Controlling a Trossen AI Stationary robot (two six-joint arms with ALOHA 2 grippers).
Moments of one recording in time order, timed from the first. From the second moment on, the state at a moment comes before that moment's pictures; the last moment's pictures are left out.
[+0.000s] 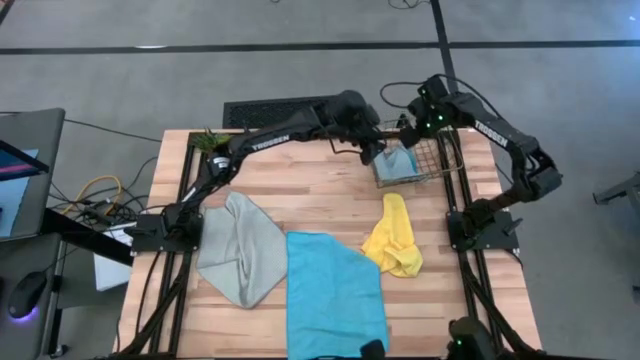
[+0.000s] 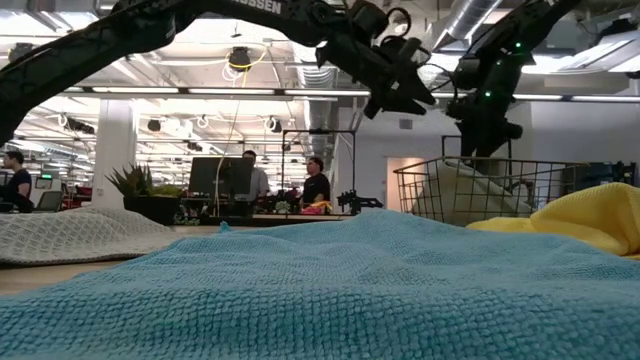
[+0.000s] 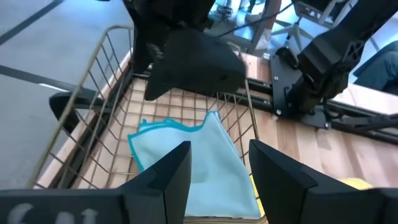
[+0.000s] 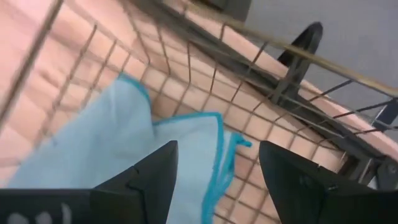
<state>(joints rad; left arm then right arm) 0.39 2.35 2.36 -0.53 0.28 -0.04 -1.06 1.45 1.15 -0.86 -0.14 -0.13</state>
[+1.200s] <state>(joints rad) 0.40 2.35 2.36 -0.57 0.28 -0.06 -1.08 1.92 1.29 -1.02 -0.13 -0.10</state>
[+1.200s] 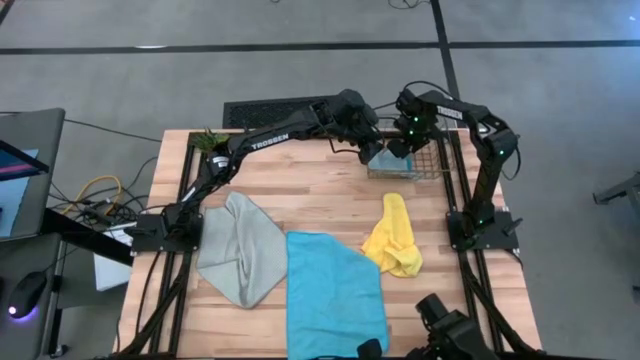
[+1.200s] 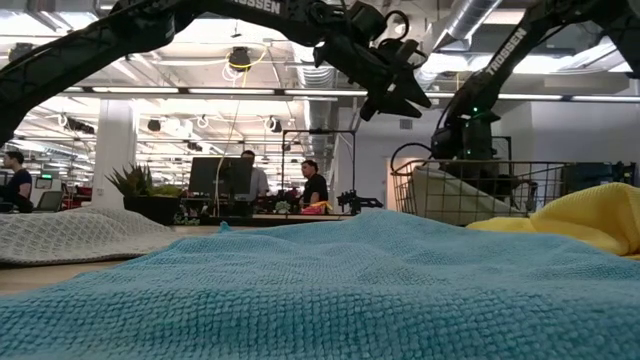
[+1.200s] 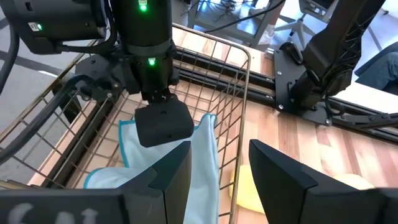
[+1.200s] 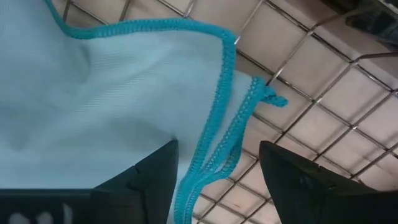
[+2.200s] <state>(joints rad) 0.40 2.35 2.36 -0.56 0.28 -0.07 -1.02 1.92 1.29 -0.94 -0.13 -0.10</state>
